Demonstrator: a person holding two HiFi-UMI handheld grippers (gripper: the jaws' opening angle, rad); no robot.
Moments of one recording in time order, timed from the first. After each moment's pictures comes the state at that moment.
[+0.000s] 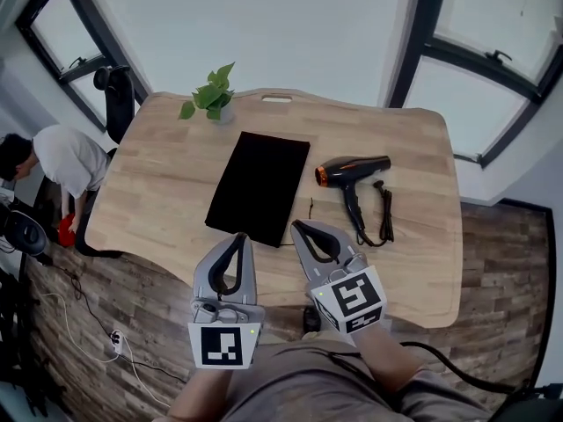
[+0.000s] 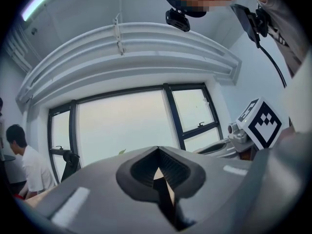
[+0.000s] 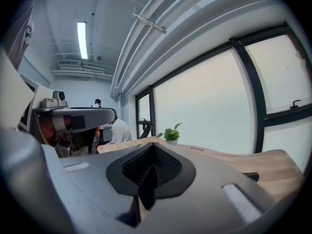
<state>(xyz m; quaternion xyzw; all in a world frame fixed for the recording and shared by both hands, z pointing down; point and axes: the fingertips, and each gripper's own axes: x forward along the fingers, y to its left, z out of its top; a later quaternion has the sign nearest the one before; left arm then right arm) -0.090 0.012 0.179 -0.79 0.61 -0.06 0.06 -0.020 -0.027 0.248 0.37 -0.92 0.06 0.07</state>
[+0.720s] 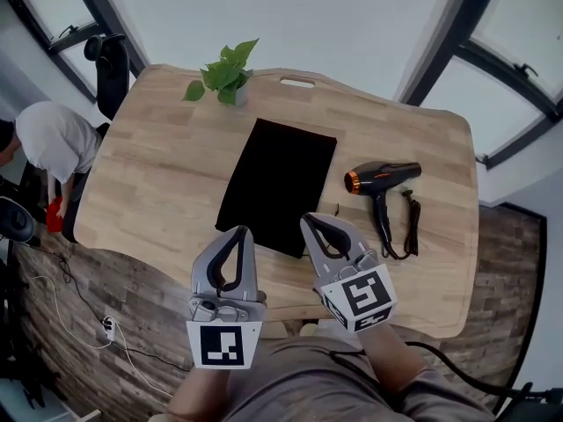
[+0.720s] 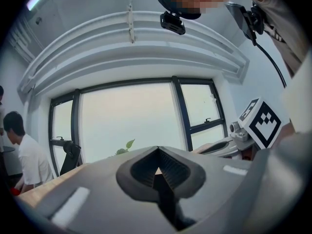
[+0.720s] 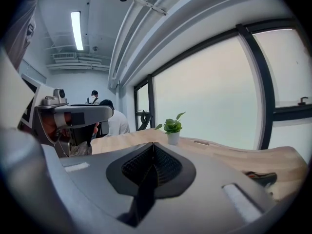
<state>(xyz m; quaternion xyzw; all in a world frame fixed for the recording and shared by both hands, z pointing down) -0.168 -0.058 0.215 -0.78 0.62 -0.07 0.02 -0.084 -0.095 0.284 0.37 -0.92 0.08 0.11</state>
